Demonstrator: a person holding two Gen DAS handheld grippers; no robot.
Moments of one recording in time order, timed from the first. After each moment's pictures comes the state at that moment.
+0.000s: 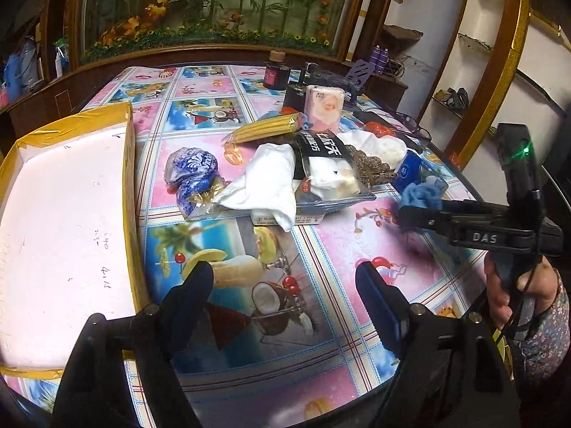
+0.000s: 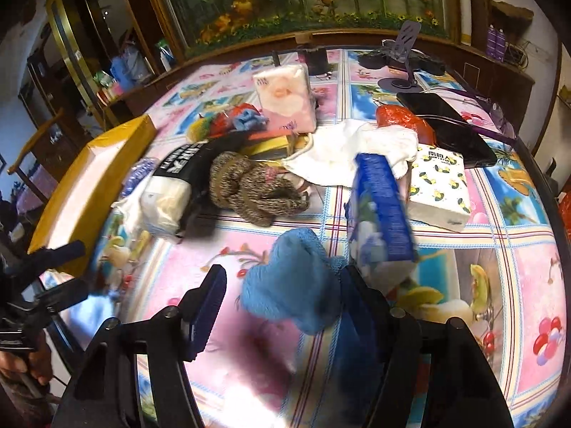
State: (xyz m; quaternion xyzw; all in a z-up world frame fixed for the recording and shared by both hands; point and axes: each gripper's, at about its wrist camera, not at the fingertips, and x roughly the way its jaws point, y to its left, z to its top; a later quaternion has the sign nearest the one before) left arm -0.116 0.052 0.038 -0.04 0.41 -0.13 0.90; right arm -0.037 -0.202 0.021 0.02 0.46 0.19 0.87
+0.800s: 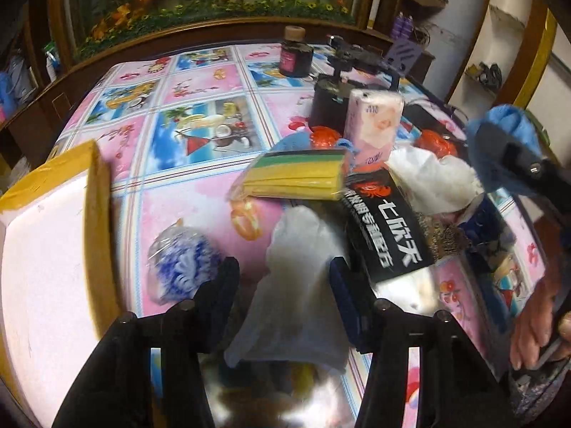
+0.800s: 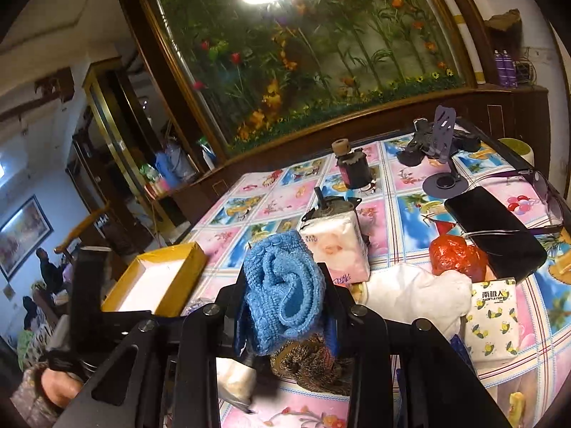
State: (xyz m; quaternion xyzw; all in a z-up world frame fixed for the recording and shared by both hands) left arm 0.018 0.028 0.030 0.01 0.48 -0.10 0.87; right arm 0.019 -0.195 0.075 0.15 0.27 0.26 0.91
